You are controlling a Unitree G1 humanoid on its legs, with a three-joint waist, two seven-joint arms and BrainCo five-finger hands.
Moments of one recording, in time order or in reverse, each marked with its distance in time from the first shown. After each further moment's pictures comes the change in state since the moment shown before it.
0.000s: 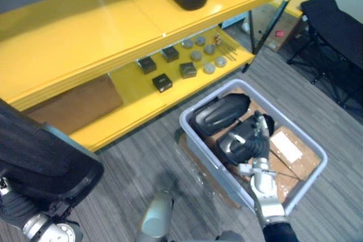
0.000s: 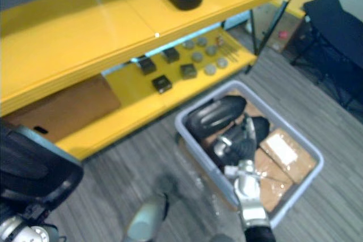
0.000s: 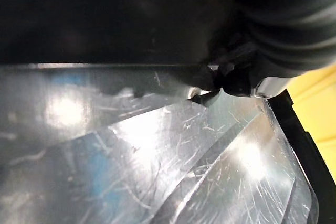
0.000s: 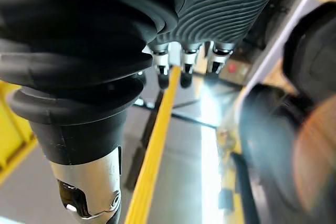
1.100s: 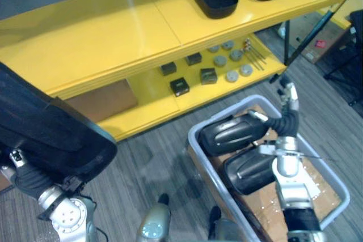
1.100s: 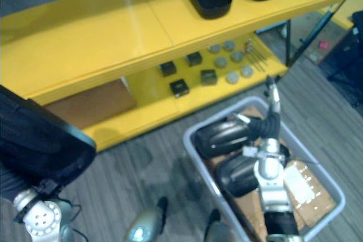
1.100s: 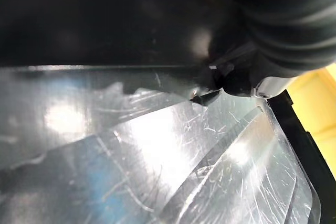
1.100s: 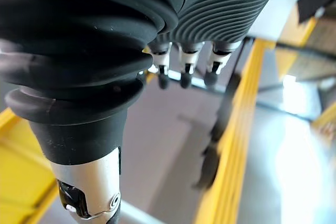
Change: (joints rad) left arm -0.050 0.018 -0.135 -0.013 0.012 0.038 0.067; right arm -0.089 -0.130 -0.003 -0.156 0.007 -0.040 0.097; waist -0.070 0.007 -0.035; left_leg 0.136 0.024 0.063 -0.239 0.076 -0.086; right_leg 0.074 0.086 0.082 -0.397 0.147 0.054
